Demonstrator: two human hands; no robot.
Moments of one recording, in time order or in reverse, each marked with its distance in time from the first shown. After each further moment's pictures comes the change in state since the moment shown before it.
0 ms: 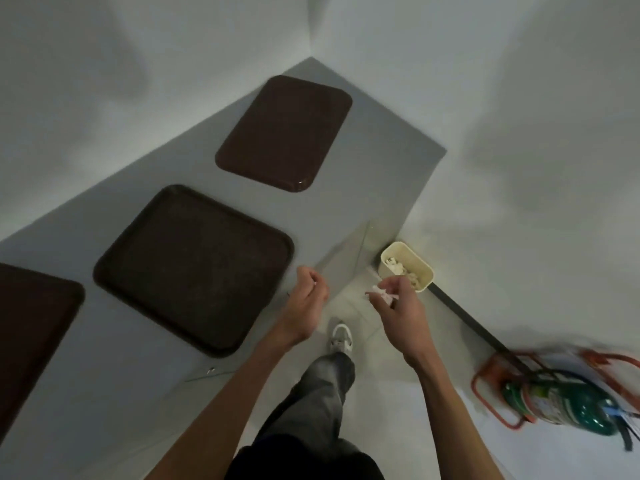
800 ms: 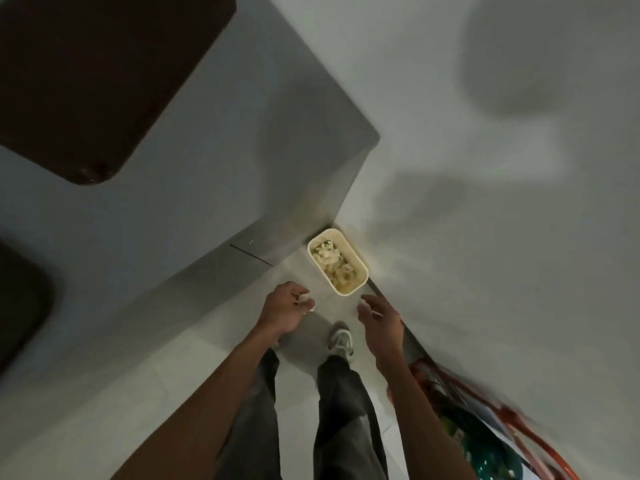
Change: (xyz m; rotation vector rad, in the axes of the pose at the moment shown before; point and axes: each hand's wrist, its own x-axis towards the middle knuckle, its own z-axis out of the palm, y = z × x) left_hand 0.282 -0.075 0.298 0.126 -0.090 -0.416; right_hand 0.271 0.270 -0.128 -0.033 -0.072 0.491
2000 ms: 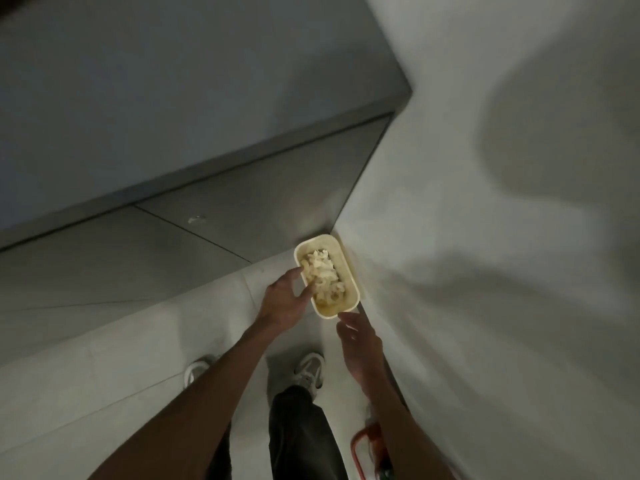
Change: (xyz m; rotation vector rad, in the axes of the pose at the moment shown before) left_hand 0.137 -0.025 0.123 -0.037 0.162 -0.057; right_hand 0.154 0.087 0.017 -0.294 -0.244 -0.172
